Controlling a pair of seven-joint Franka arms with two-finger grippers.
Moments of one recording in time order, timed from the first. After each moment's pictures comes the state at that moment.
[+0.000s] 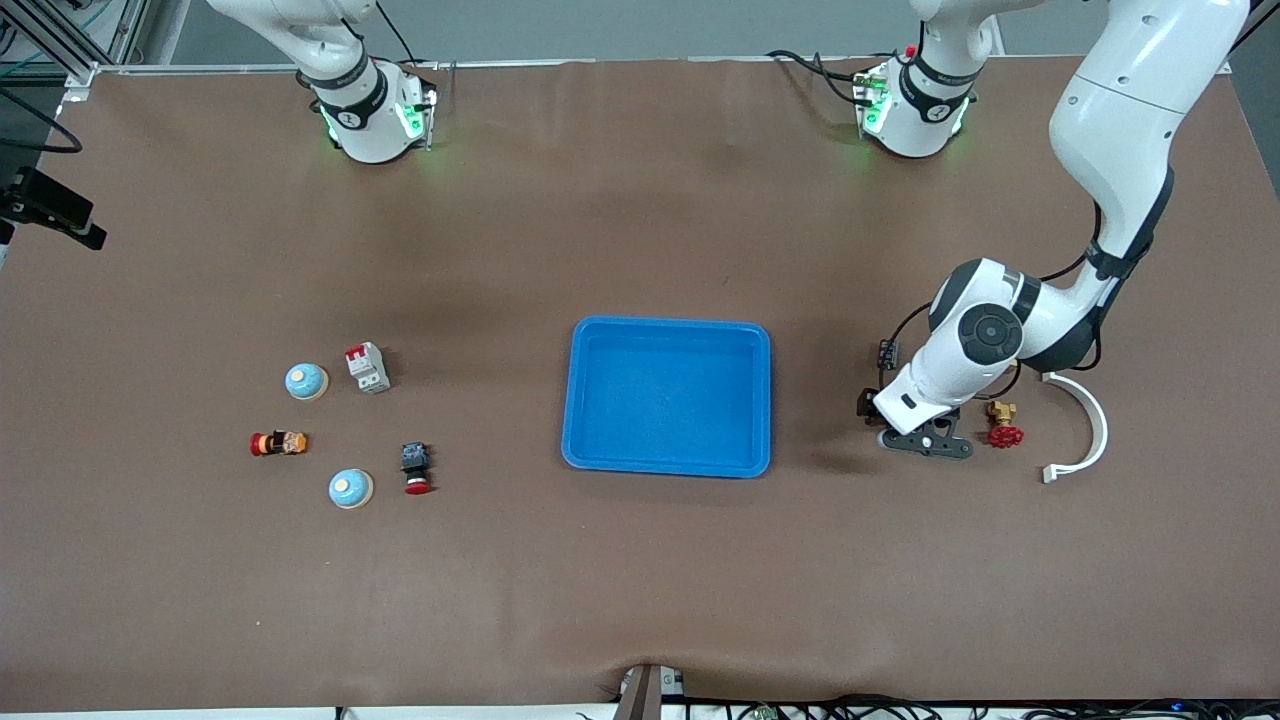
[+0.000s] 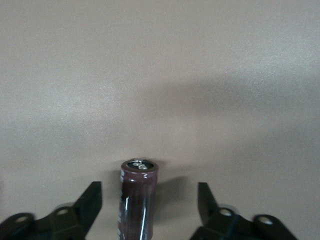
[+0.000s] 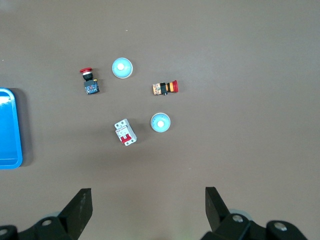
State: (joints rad) left arm 0.21 0.58 -0.44 -2.00 0.45 2.53 -0.36; right arm -0.09 -0.04 0.00 -1.51 0.00 1.47 -0.01
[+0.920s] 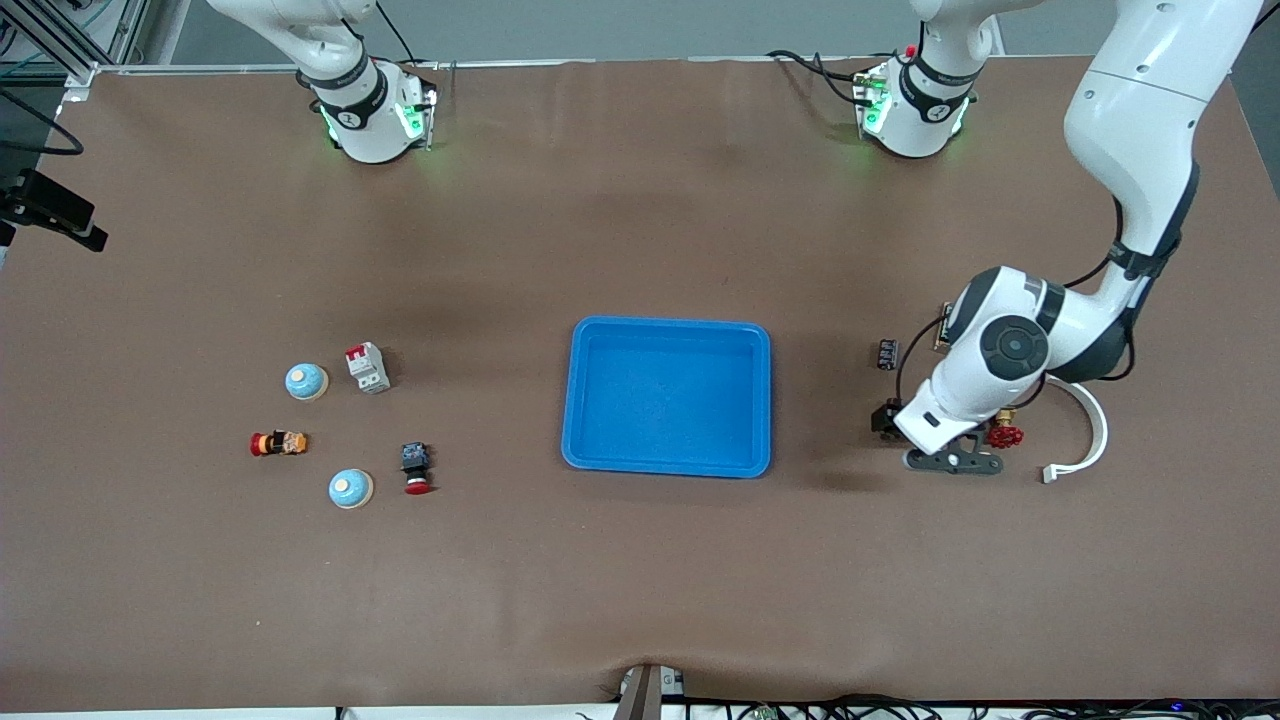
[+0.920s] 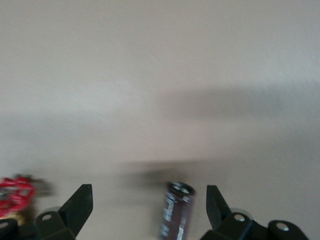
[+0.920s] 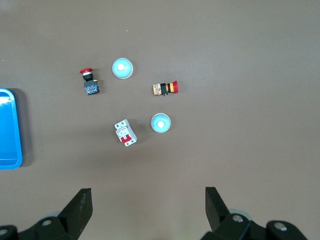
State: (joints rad) left arm 0.23 0.58 -0.44 -1.86 0.45 2.40 -0.39; right arm -0.09 -0.03 0.01 -1.51 0.00 1.47 -0.01
